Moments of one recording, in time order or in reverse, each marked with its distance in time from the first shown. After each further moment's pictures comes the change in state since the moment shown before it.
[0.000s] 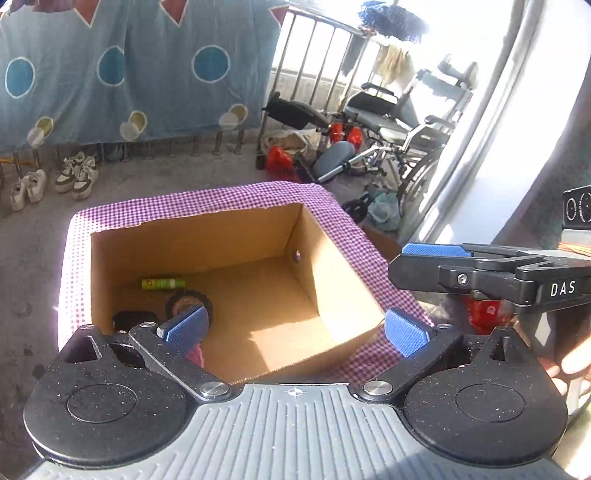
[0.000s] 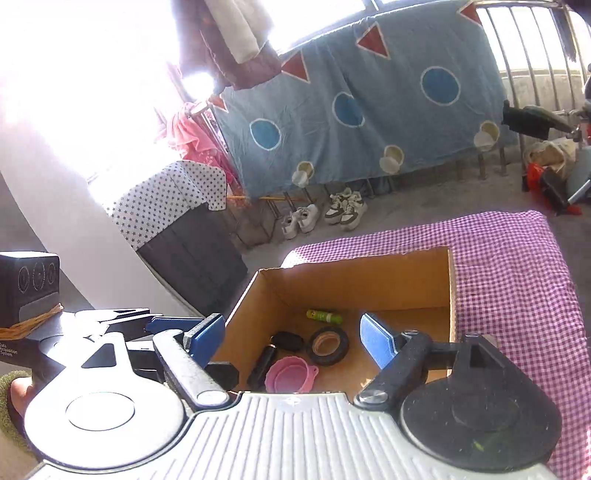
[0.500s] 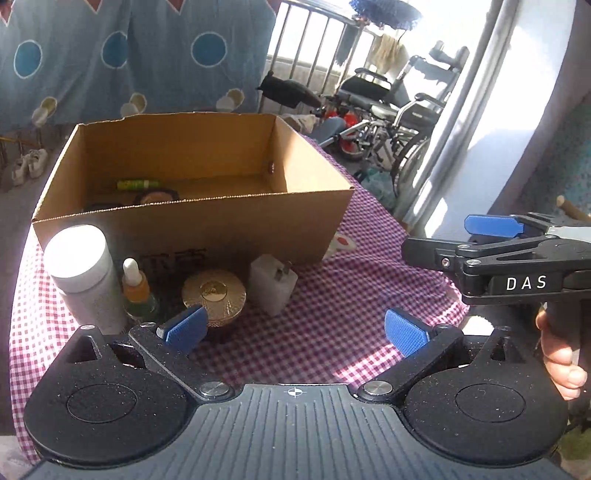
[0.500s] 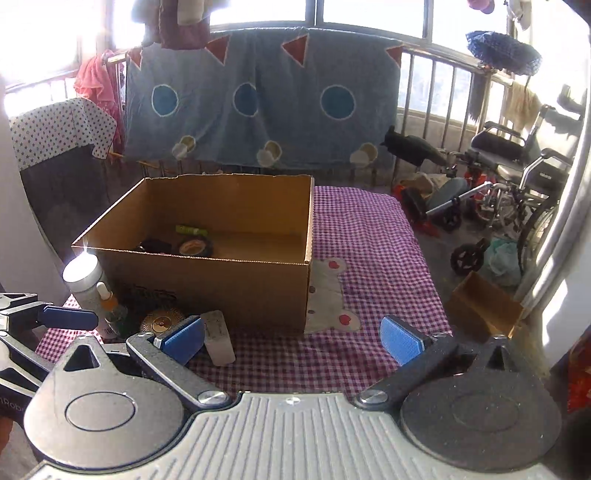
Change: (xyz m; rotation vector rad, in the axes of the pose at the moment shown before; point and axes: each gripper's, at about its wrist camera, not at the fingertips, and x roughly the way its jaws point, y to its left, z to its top) left arm 0.032 -0.036 -0.125 -0.002 -0.016 0.006; right arm -0.014 0.026 -0.126 -0.206 0.048 -0.557
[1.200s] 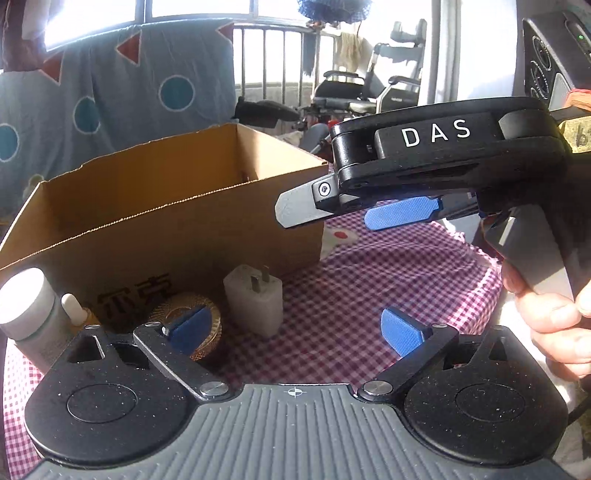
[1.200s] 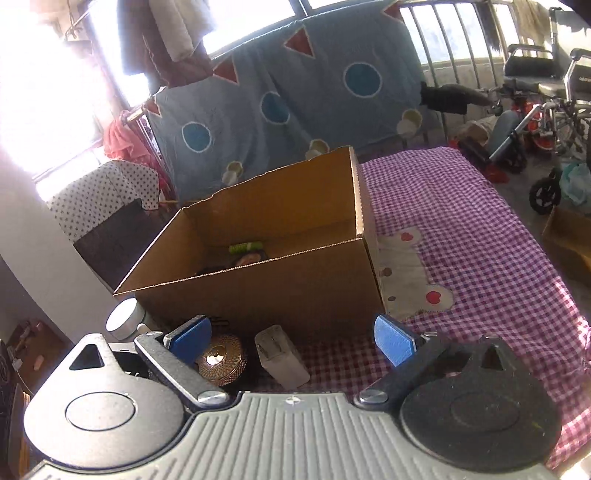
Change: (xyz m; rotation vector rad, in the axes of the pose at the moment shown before) left arm 0.038 -0.032 -0.033 0.265 -0.084 0.095; right arm 0.067 -0.033 -0.016 0.342 -0.002 0.401
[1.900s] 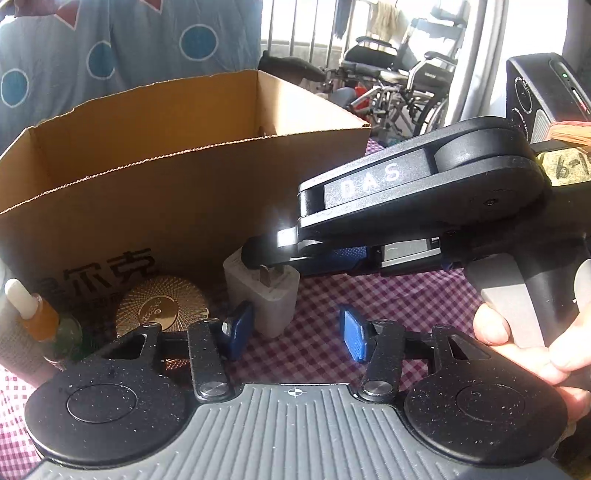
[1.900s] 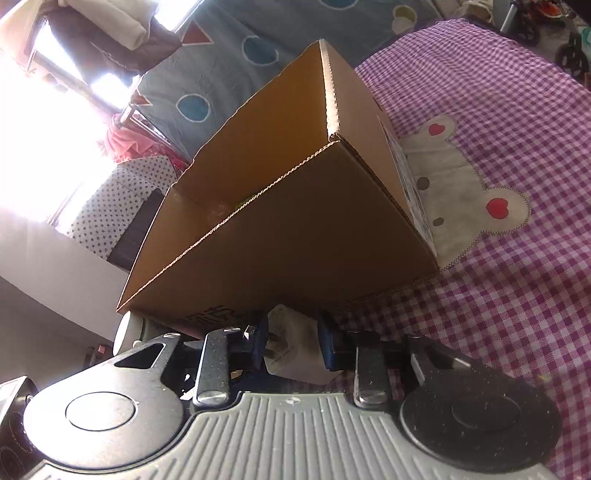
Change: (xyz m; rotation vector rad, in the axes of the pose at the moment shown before) left arm 0.040 0.013 0.011 -0.128 0.133 0.013; right arm 0.067 -0.039 -0.006 0.261 0.193 0.151
